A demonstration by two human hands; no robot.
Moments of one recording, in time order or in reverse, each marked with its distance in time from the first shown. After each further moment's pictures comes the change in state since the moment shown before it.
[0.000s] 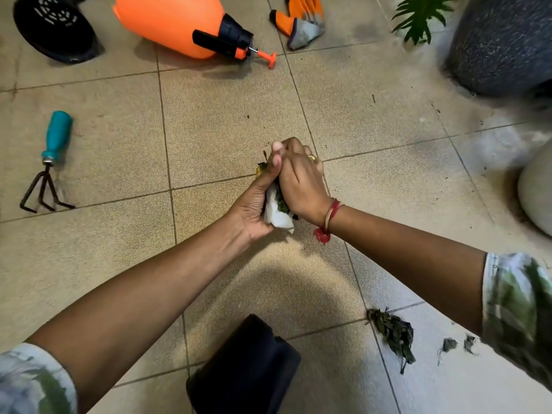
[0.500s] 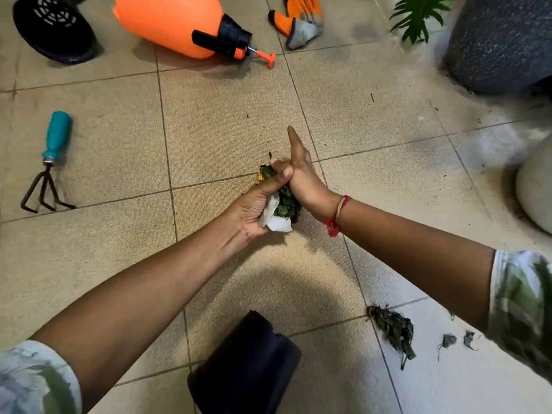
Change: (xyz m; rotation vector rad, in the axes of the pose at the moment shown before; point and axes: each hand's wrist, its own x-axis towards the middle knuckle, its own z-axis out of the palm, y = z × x) left_hand -0.004 0.003 -0.016 0.164 0.141 -0.153; right_hand 0.010 0.015 0.004 0.382 -0.178 0.298
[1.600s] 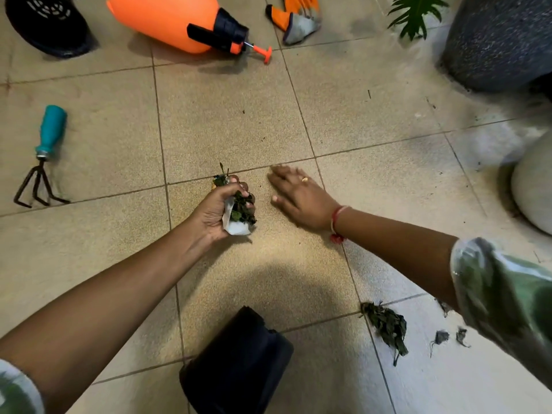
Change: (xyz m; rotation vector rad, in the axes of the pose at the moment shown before) left_hand -0.016 0.009 -0.062 0.009 0.349 -0.031; right_hand -0.006 0.068 -0.023 -0.958 -0.296 -0.404
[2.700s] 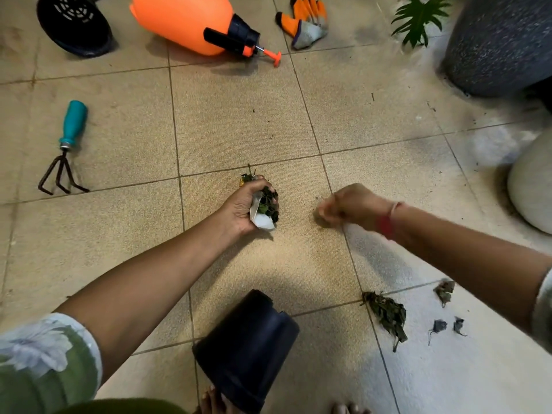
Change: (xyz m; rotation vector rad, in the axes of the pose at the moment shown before) left_hand -0.013 -0.016 0.031 -0.019 0.140 -0.022; right_hand -0.059 -0.005 -0.052 0.929 -0.085 0.679
